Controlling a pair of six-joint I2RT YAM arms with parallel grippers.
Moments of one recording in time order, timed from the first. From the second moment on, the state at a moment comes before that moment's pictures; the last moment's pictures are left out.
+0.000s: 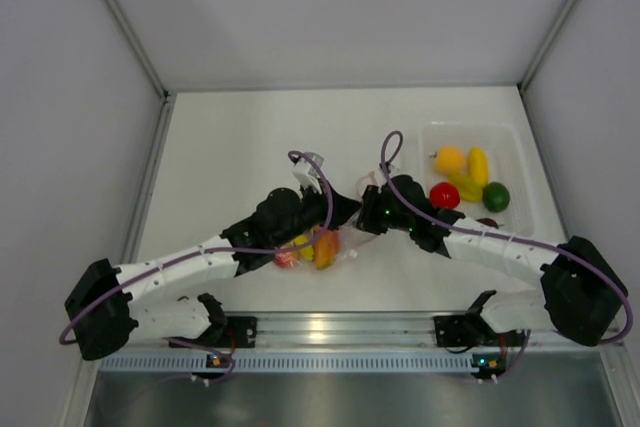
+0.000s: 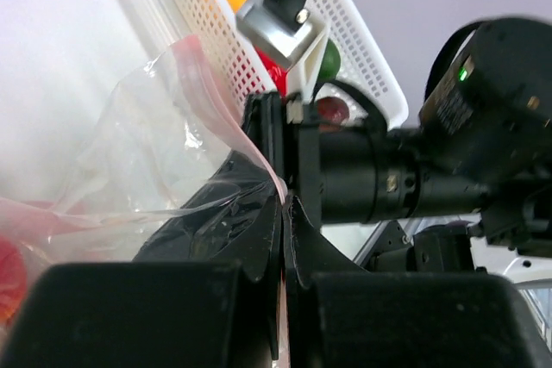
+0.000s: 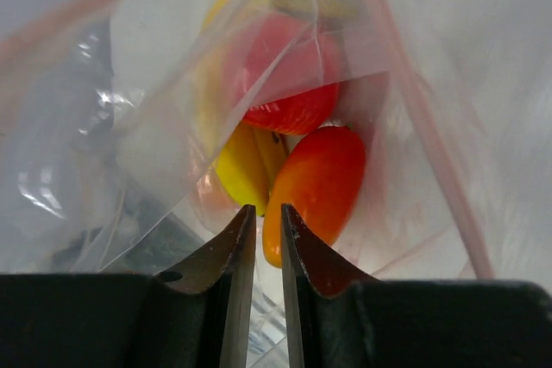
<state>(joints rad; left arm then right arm) -0.96 1.15 0.70 0.30 -0.06 -0.71 0.75 1.26 0.67 0.03 -0.16 0.93</state>
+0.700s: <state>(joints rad) -0.99 1.09 0.60 0.37 -0.10 -0.72 0.83 1.31 0.67 0.16 0.05 1.16</state>
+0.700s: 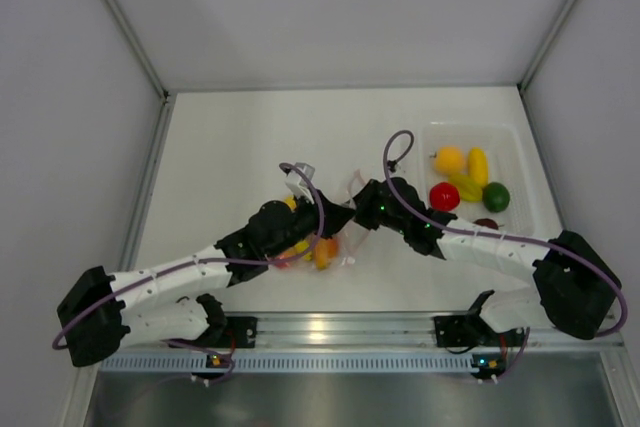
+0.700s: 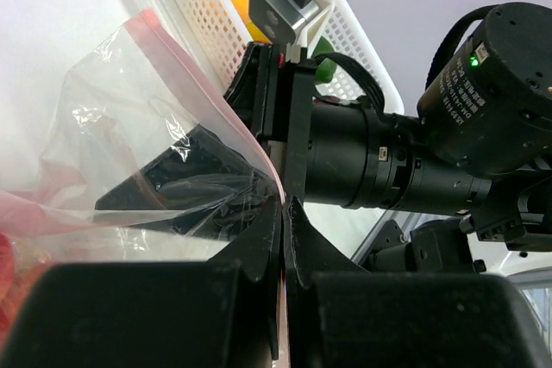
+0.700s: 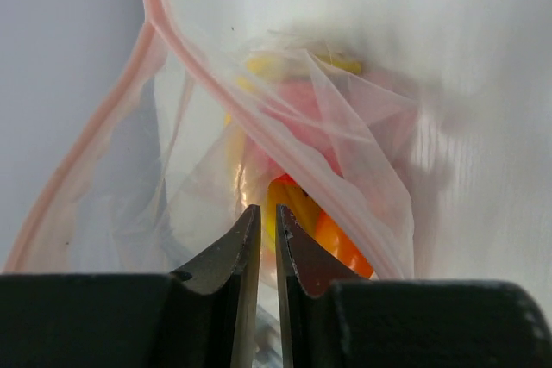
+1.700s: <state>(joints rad) -1.00 1.08 0.56 0.36 -0.09 -0.66 0.83 1.43 0.78 0.18 0.07 1.15</state>
